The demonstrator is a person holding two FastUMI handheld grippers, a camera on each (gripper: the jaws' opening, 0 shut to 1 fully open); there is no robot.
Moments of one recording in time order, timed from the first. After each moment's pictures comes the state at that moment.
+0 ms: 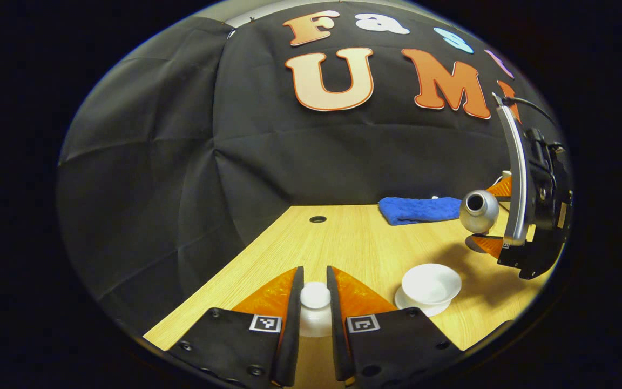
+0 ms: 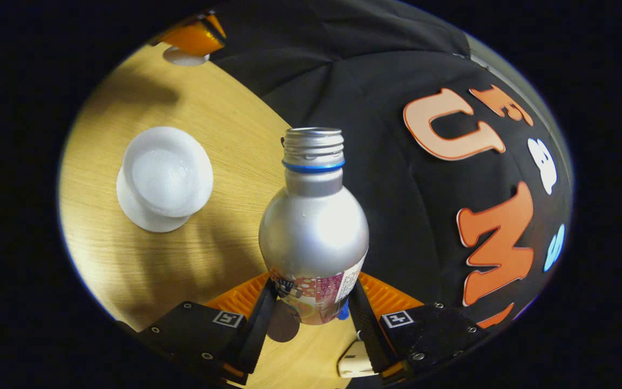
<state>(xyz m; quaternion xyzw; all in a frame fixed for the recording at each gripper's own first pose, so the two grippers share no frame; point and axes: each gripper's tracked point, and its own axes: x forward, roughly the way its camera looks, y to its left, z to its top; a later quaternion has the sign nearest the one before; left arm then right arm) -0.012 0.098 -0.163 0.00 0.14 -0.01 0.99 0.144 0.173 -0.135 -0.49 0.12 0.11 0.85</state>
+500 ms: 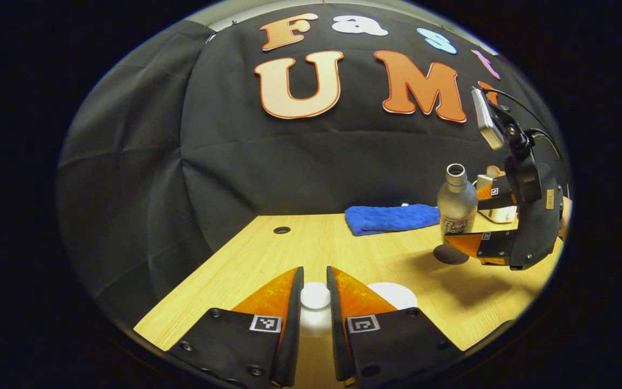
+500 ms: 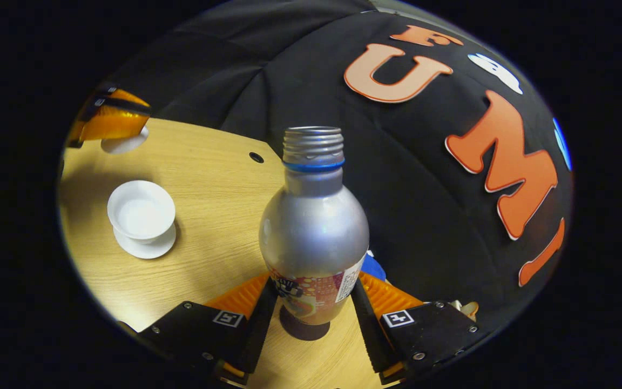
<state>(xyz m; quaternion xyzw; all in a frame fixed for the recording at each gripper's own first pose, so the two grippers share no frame) 0.000 0.030 -0.149 0.00 0.13 -0.08 0.99 0.150 0.131 -0.137 -0.29 0.16 0.12 0.93</state>
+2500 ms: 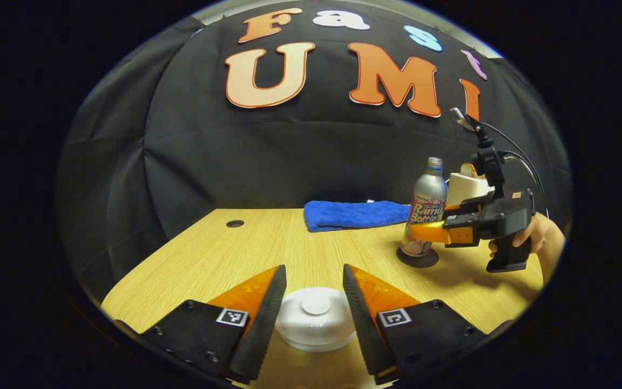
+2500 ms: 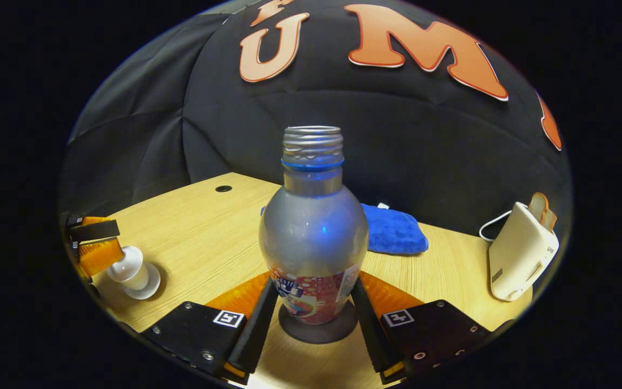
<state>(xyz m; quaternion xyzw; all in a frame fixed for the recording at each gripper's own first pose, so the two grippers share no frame) 0.012 -0.041 -0.177 -0.02 0.13 -0.15 0.98 0.181 0.075 -0.186 -0.01 0.22 0.11 0.97</state>
